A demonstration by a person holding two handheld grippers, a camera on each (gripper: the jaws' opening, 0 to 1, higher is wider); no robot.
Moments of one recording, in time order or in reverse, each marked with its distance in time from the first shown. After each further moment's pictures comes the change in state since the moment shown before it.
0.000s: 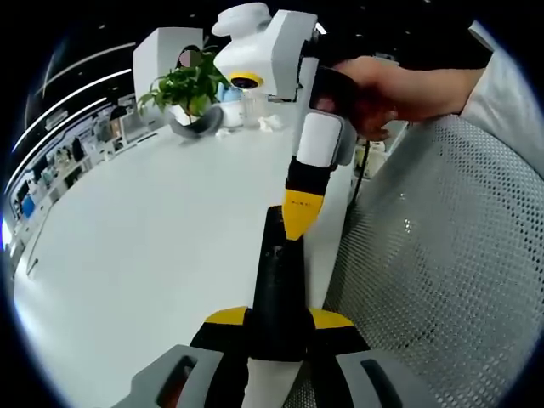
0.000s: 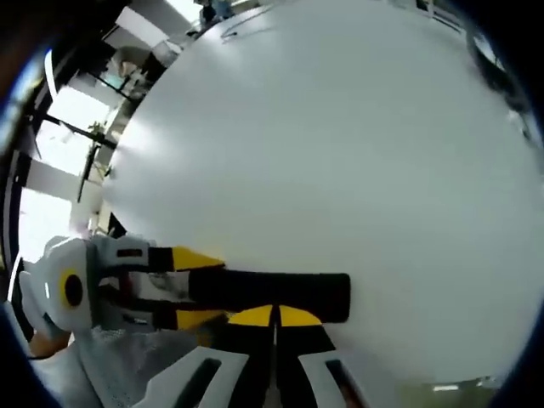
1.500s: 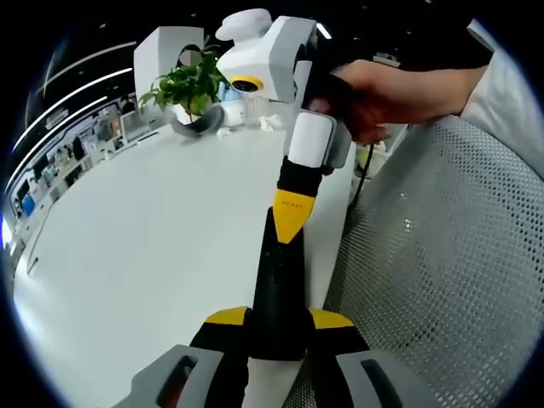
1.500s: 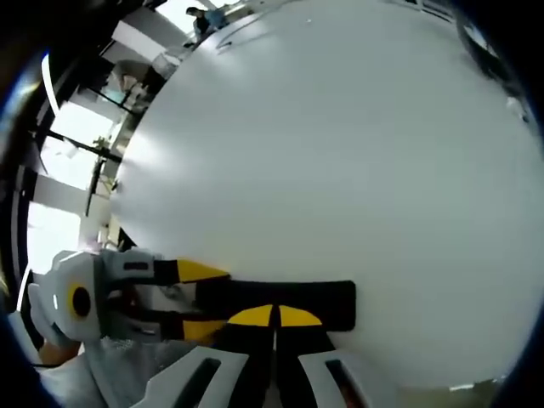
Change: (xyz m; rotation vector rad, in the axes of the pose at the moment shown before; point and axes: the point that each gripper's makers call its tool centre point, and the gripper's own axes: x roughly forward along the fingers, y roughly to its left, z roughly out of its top) left arm 0.000 0.001 0.000 -0.004 0.003 0.000; right arm 0.004 0.006 0.011 0.023 -0.060 0.079
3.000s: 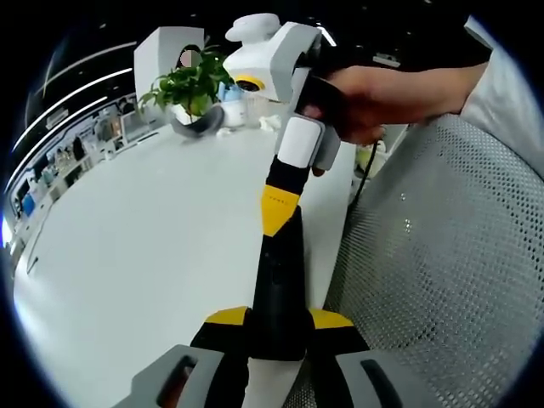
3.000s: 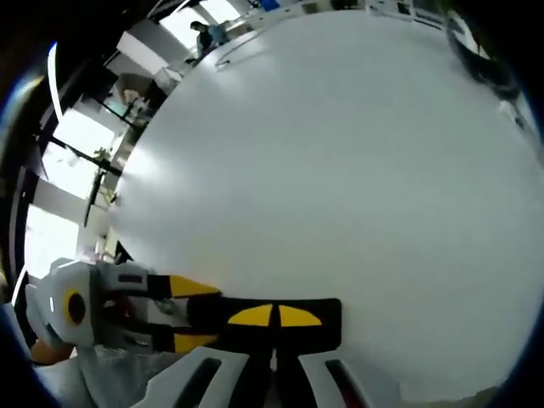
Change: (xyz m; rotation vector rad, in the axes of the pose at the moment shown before) left arm -0.001 0.000 -0.001 -0.001 -0.002 0.000; right arm 0.001 -0.007 0.014 -0.028 -0.098 -0.030
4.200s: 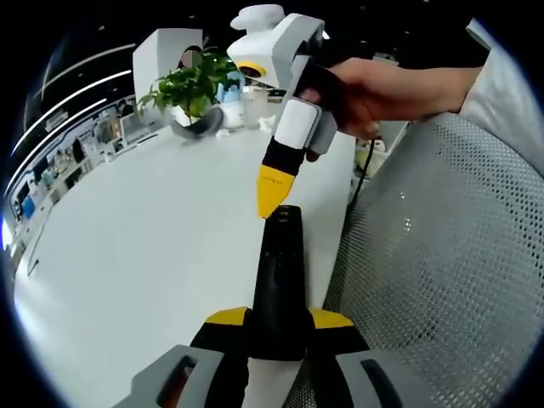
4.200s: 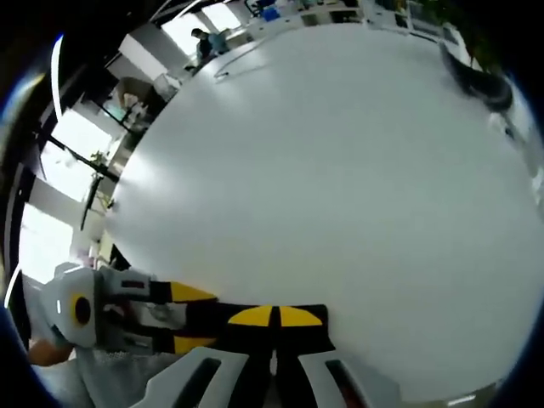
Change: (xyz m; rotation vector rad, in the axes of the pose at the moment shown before) left arm -0.001 -0.001 0.000 0.009 -0.005 0.003; right arm -0.013 -0.003 0.009 -0.018 -0.050 -0.022
